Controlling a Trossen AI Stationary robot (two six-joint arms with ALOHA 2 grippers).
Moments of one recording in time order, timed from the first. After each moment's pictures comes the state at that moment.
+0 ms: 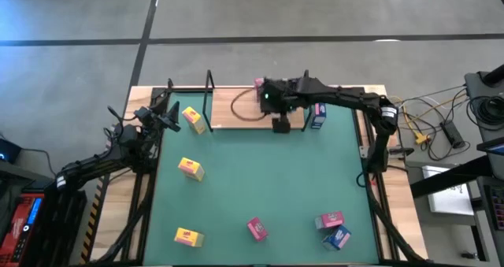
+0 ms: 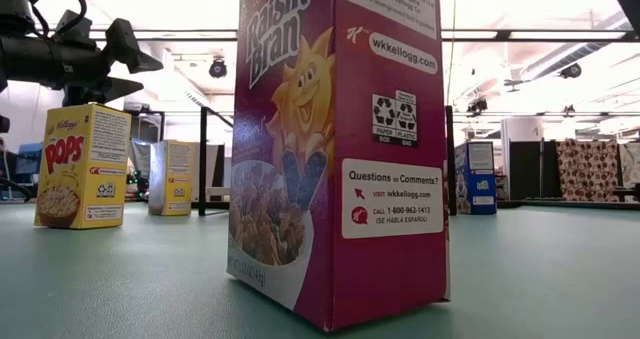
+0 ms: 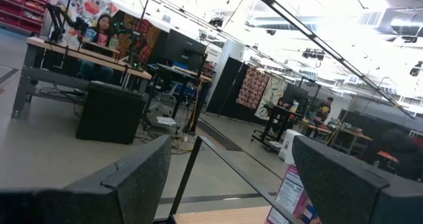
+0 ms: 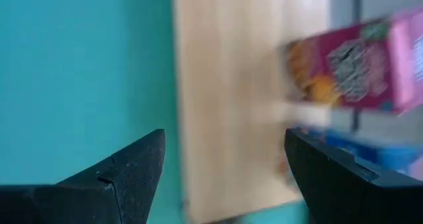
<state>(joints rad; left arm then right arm) 0.38 0.03 0.02 0.29 -0.67 -0.19 -0.29 1.84 1.78 -1.12 0.17 -0.31</state>
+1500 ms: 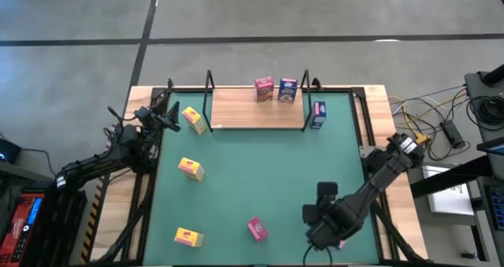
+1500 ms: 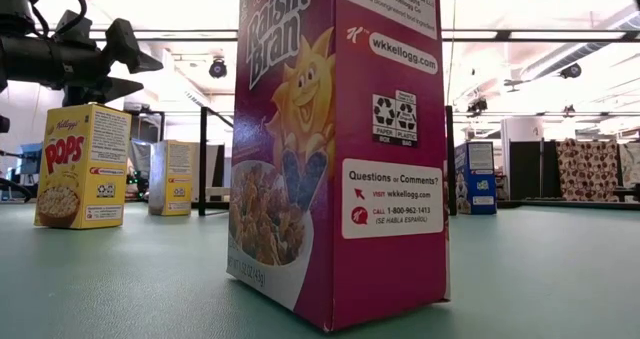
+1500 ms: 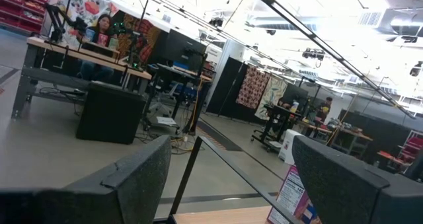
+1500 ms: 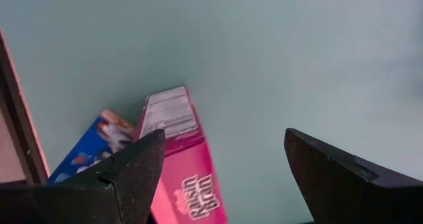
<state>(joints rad) 0.38 0.03 0.02 0.29 -0.67 -0.19 0.73 1.80 1.60 -1.41 0.10 0.76</state>
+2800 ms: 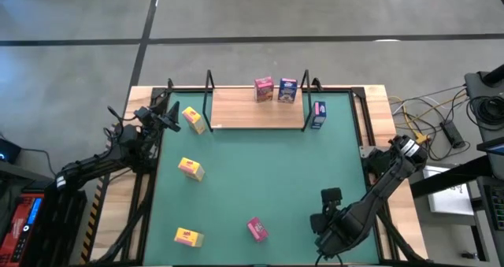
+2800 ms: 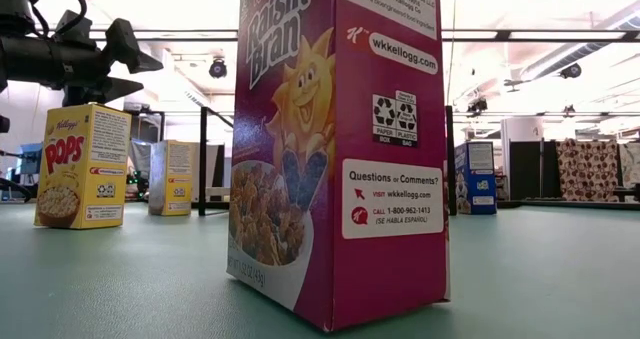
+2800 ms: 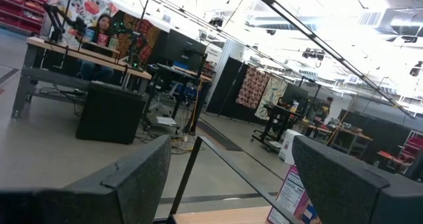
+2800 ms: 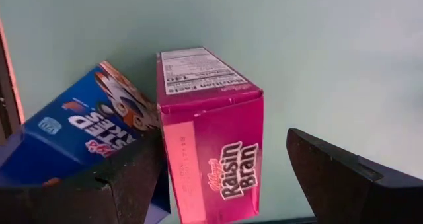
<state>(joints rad) 0.38 0.03 0.02 0.29 -0.67 -0.19 0.81 1.79 1.50 -1.36 0.06 0.69</state>
